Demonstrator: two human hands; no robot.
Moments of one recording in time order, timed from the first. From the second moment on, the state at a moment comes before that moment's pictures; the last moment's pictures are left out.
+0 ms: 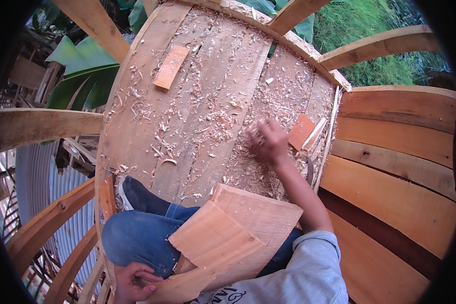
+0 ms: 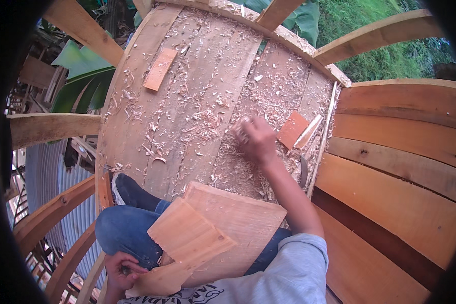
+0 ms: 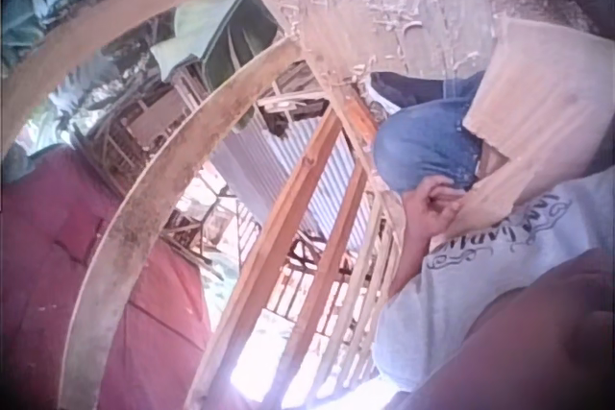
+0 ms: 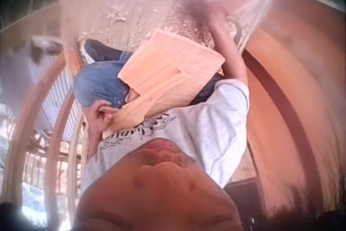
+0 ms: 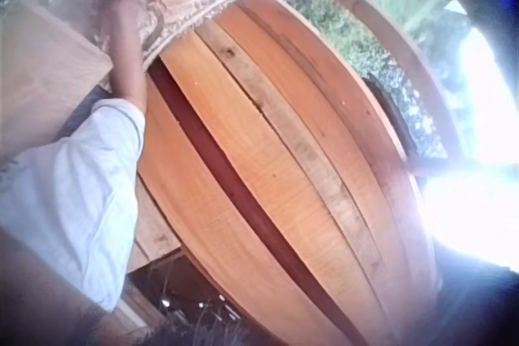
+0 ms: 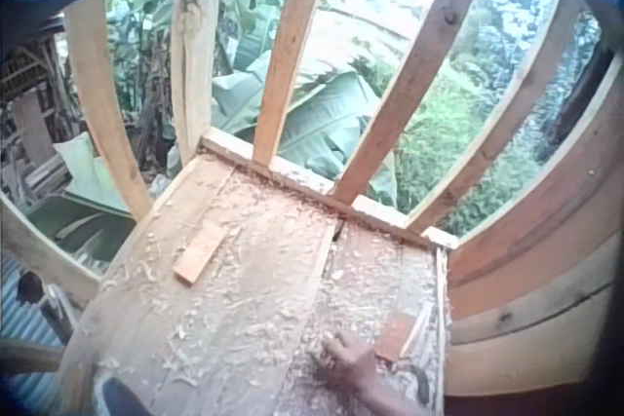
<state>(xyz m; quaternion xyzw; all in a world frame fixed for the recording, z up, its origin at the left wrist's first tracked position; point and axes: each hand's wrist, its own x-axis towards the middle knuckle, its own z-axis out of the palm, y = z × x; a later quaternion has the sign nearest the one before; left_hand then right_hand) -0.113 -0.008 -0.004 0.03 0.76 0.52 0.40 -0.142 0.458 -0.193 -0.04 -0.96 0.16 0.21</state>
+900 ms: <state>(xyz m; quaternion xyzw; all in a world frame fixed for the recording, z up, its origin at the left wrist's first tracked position) -0.122 -0.009 0.004 0.13 0.83 0.41 0.36 -0.066 0.448 -0.198 0.02 -0.99 0.11 0.10</state>
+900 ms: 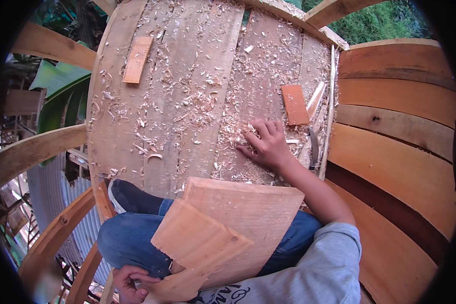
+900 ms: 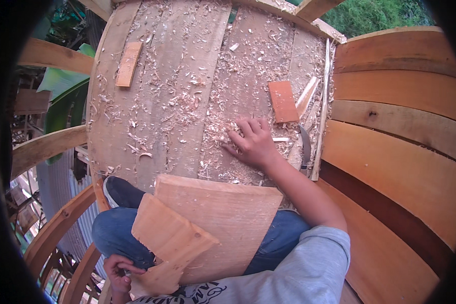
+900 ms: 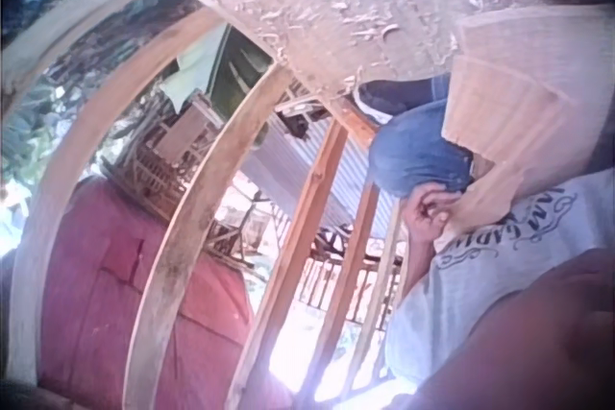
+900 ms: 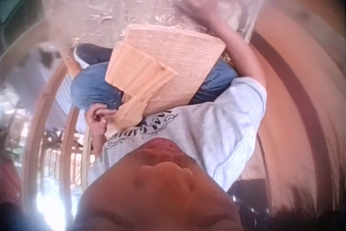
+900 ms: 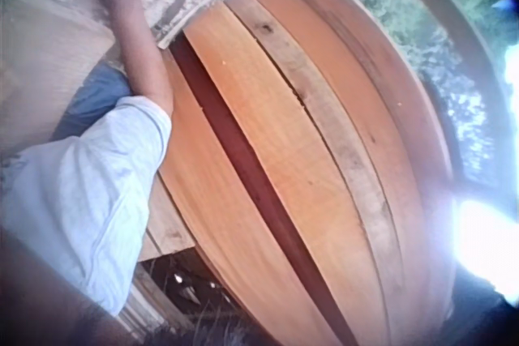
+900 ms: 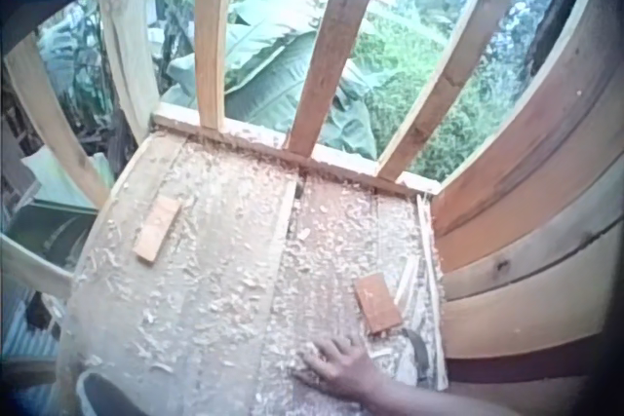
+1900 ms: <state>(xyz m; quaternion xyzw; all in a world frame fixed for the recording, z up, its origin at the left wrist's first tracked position) -0.146 -0.007 0.014 0.16 0.68 0.51 0.50 -0.199 0.399 -0.186 0.17 -0.98 0.02 0.06</state>
